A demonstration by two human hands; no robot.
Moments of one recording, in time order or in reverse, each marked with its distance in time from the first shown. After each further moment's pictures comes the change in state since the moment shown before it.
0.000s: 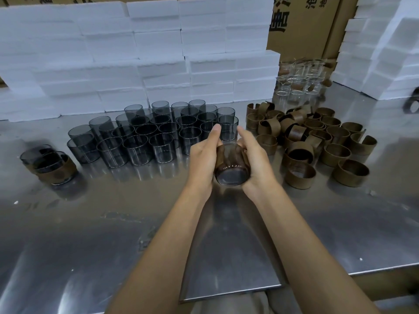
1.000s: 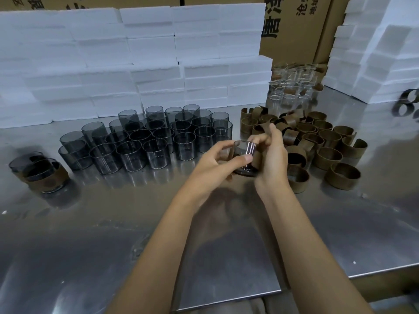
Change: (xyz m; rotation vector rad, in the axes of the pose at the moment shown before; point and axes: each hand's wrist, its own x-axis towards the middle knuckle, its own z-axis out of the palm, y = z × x) left_hand 0.000 -0.008 -0.001 0.276 -0.368 0.006; right_hand 0.015 -0.020 -0.030 -0.022 0.152 -0.304
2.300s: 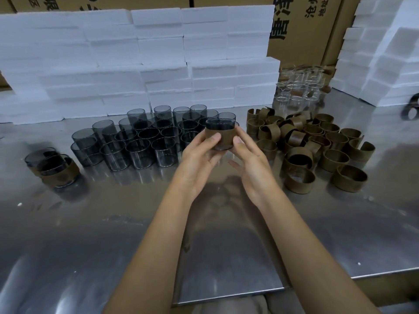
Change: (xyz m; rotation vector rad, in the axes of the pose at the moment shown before) left_hand 0.006 0.001 -0.034 -0.534 0.073 0.072; right_hand -0.022 0.017 0.015 -0.122 -0.397 0.025
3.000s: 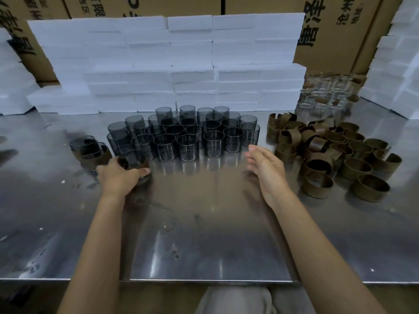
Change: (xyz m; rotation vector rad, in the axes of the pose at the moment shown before) left_hand -0.074 0.080 -0.149 1.052 0.920 -0.145; right_hand 0.009 0.020 -0.003 -0.084 0.195 0.086
